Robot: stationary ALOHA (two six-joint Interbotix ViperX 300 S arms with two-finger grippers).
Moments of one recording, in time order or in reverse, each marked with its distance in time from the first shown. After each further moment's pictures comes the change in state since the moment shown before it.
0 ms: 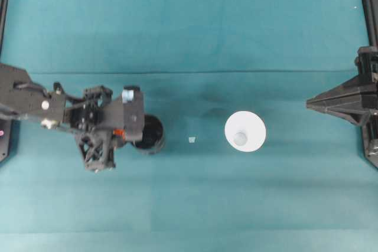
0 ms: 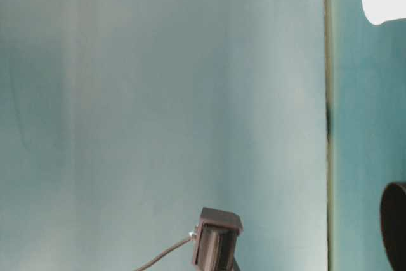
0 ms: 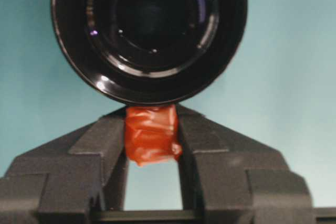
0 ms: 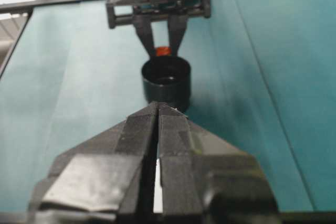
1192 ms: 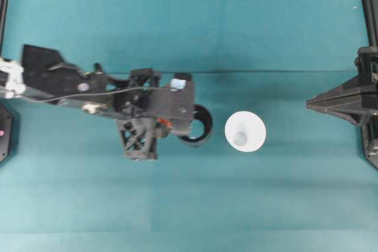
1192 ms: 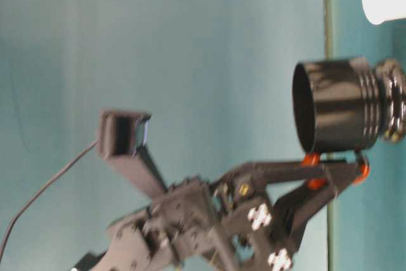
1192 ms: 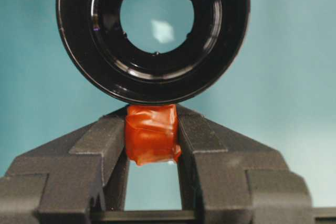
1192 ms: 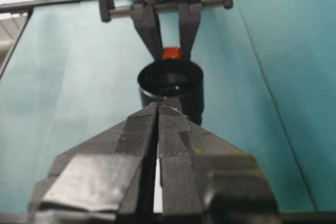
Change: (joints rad) left arm 0.052 0.133 -0.399 0.003 0.190 0.175; right arm 0.000 0.000 0.000 0.003 0.002 0.002
